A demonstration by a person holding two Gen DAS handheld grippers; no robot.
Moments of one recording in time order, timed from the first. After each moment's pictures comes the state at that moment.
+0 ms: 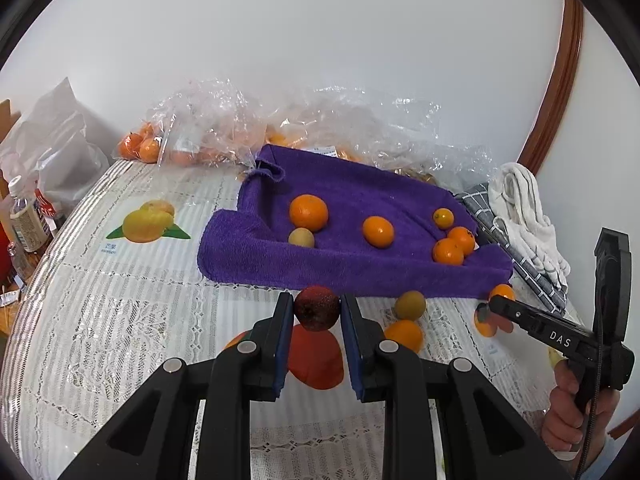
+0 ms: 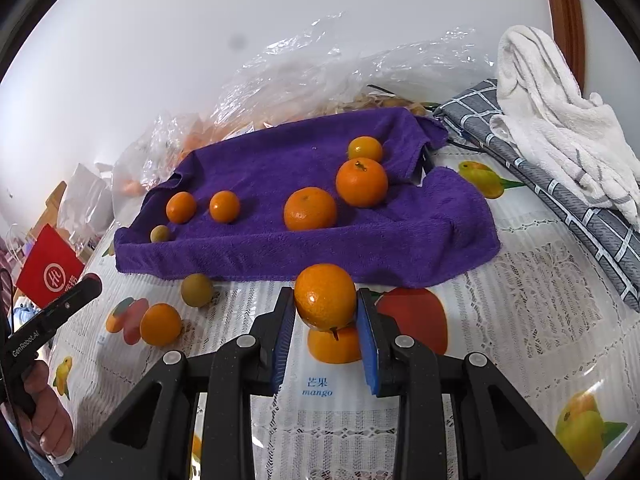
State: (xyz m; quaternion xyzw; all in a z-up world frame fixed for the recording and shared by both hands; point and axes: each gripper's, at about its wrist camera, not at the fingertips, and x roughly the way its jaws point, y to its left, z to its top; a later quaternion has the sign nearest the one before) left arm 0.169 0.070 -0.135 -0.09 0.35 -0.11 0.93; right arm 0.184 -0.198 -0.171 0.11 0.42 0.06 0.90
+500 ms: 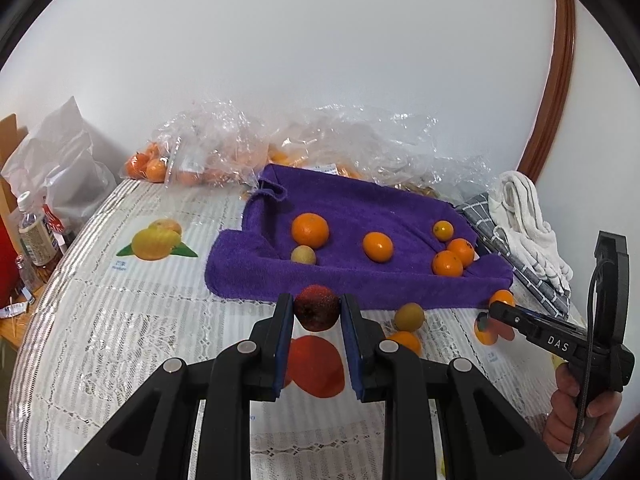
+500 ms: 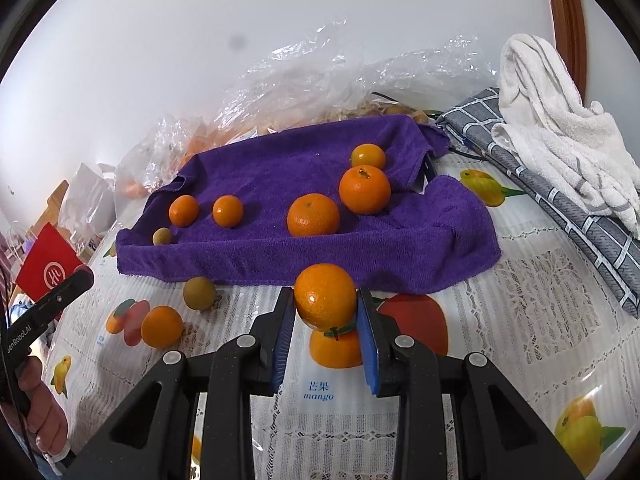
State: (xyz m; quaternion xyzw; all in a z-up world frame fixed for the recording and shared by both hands) left arm 0.160 0.071 -0.126 -0.08 0.32 -0.10 0.94; right arm 0.183 -0.195 -0.168 0.10 0.40 0.06 0.91
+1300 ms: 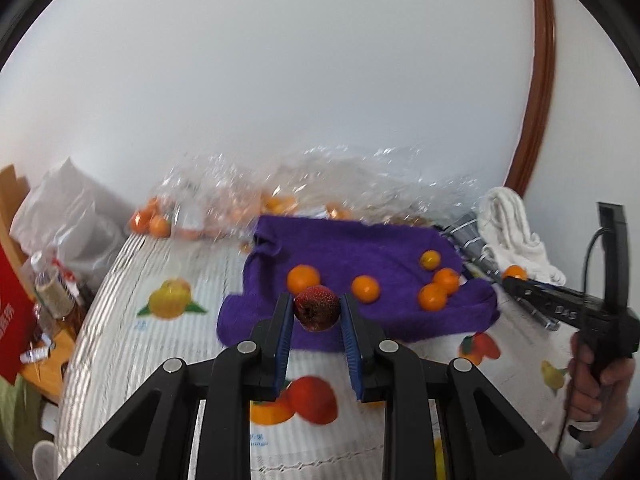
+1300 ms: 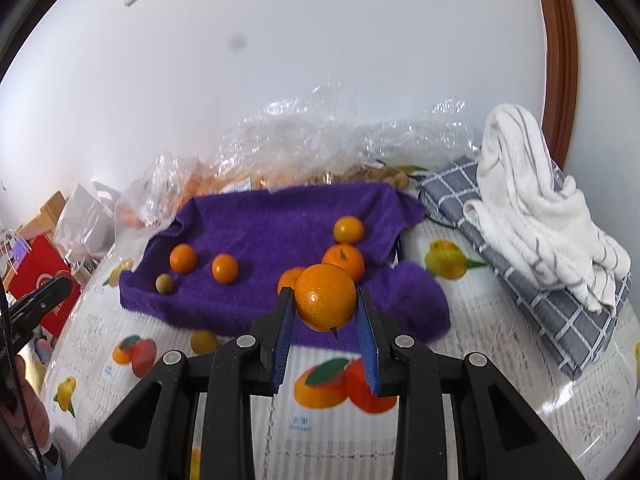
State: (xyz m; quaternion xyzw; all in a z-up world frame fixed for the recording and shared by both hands) left arm 0.159 0.065 -0.064 -0.04 0.29 -0.11 0.95; right arm 0.193 -0.208 -0.100 0.07 0.37 0.03 0.93
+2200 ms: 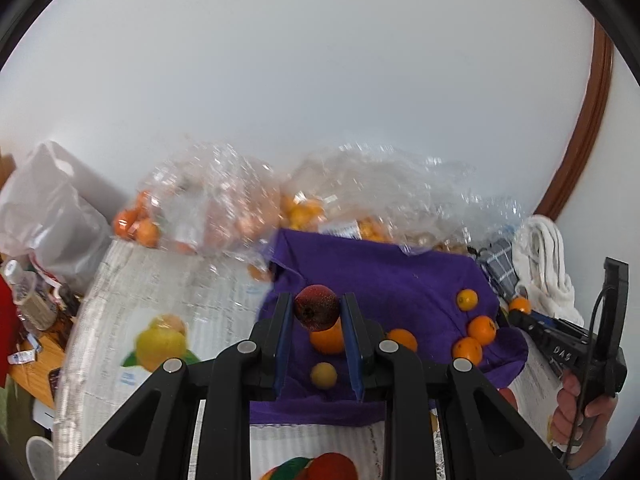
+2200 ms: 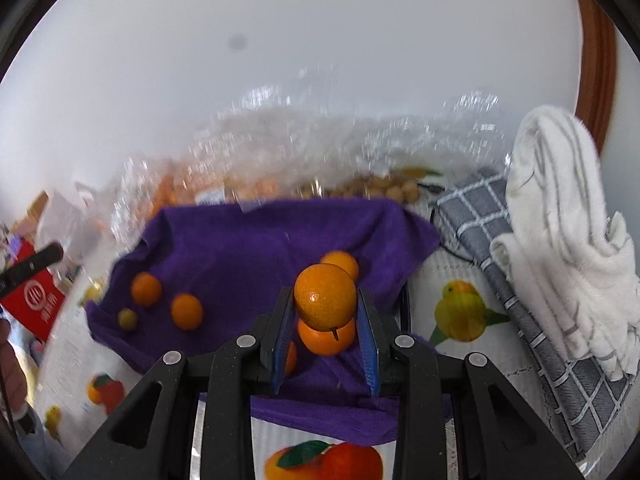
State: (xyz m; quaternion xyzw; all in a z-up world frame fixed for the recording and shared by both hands) left arm 0.269 0.074 -0.073 -0.08 0.36 -0.09 0.93; right arm 0.283 -0.218 -0.127 0.05 0.41 0.04 0.91
